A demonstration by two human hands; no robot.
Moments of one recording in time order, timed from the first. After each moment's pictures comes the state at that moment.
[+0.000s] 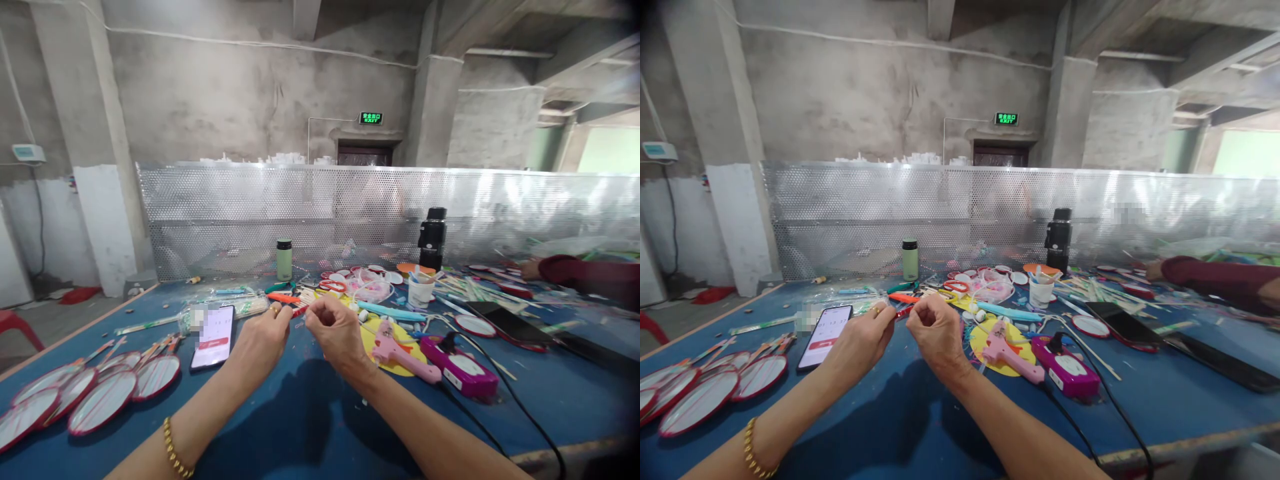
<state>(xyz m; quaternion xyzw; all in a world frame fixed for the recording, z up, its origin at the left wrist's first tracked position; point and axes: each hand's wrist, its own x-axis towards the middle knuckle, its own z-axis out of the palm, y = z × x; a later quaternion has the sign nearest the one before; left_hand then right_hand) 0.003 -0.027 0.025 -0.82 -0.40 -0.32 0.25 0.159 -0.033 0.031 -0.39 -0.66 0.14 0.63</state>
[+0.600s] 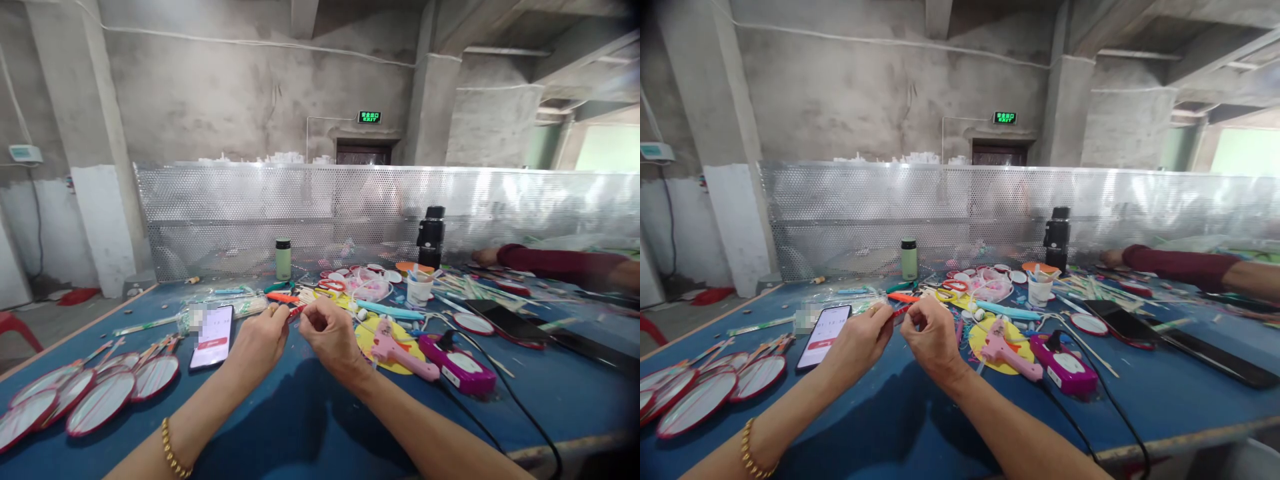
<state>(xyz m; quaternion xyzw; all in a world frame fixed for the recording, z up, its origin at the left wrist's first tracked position) 0.003 -0.029 0.026 -0.82 -0.41 -0.35 0.19 0.158 -0.028 0.024 -0.38 -0.70 0.01 0.60</state>
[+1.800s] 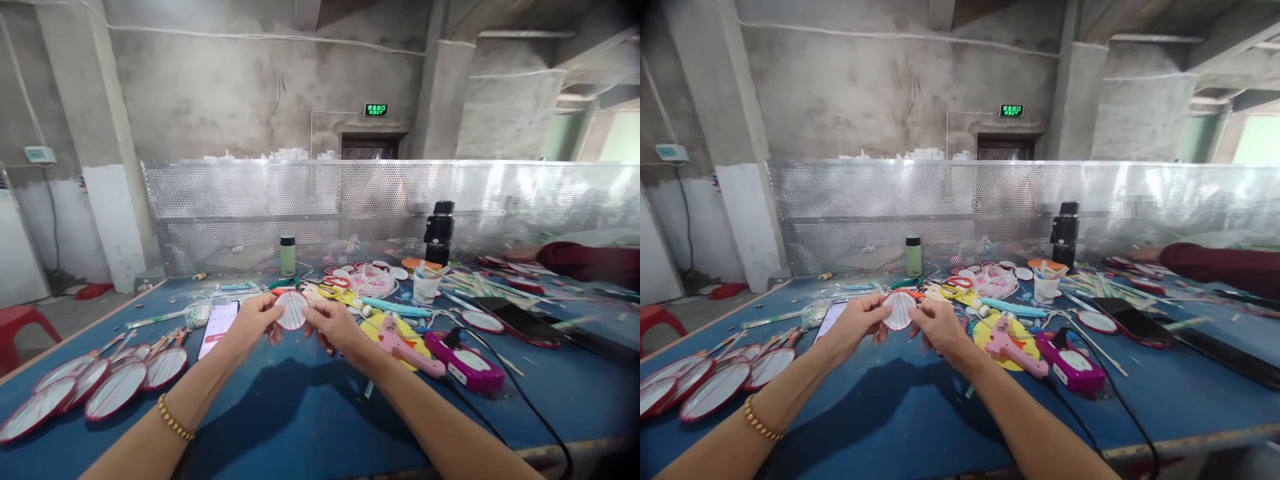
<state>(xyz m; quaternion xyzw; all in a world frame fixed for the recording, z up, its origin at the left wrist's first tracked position) -0.010 -0.010 0.038 -0.66 -0.36 -0.46 -0.47 0.173 -0.022 0.032 -0.42 -0.70 0.36 0.45</state>
